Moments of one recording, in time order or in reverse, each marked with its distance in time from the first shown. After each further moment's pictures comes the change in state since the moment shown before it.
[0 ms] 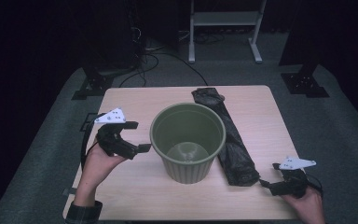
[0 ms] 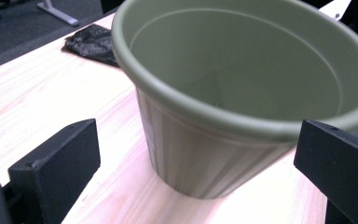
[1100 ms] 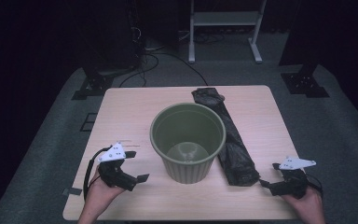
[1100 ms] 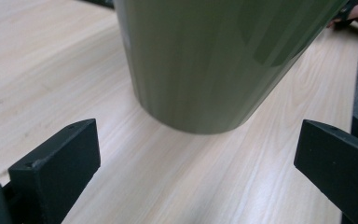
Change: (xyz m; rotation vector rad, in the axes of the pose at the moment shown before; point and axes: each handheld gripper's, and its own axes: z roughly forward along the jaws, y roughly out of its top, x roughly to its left) left arm -0.017 -0.100 0.023 0.020 0.019 -0.018; right arm 0.000 0.000 0.000 -0.001 0.001 -0.001
